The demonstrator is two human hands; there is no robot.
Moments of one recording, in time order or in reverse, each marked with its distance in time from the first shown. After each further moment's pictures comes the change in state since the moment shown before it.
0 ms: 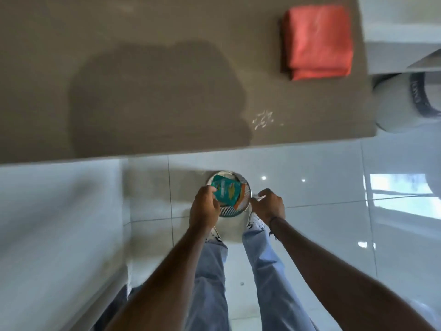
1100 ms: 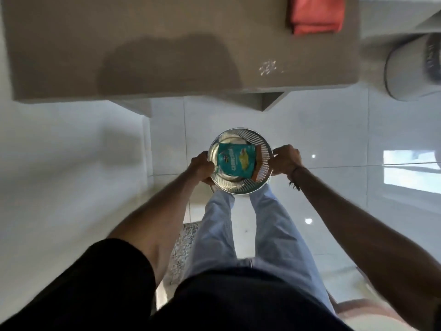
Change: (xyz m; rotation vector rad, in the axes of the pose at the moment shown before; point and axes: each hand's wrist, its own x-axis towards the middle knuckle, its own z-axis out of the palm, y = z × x) left_hand -0.085 0.018 -0.095 -0.126 -0.334 -0.471; right_hand -0.100 -0.009 -0.085 -0.158 -0.127 -0.114
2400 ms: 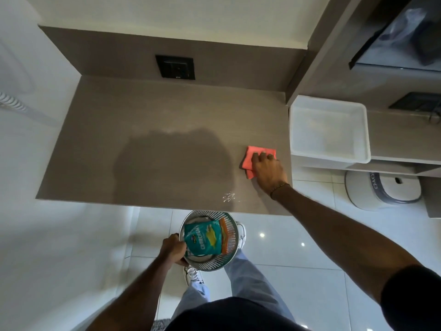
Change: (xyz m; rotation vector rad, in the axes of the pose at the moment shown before) left_hand -0.044 0.074 -0.034 -0.195 0.148 -0.075; right_hand 0.059 -0.167 -0.241 -0.922 0.564 -0.643
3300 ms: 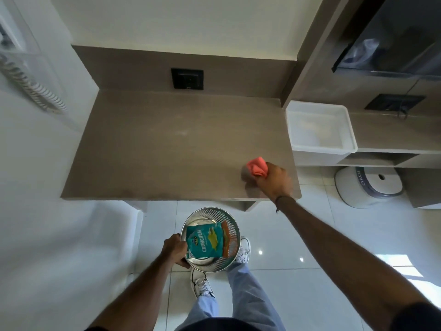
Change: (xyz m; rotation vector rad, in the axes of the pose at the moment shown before) left_hand -0.013 -0.058 -0.047 0.024 0.002 0.096; right_hand -0.092 -0.066 -0.024 0.690 0.190 0.478
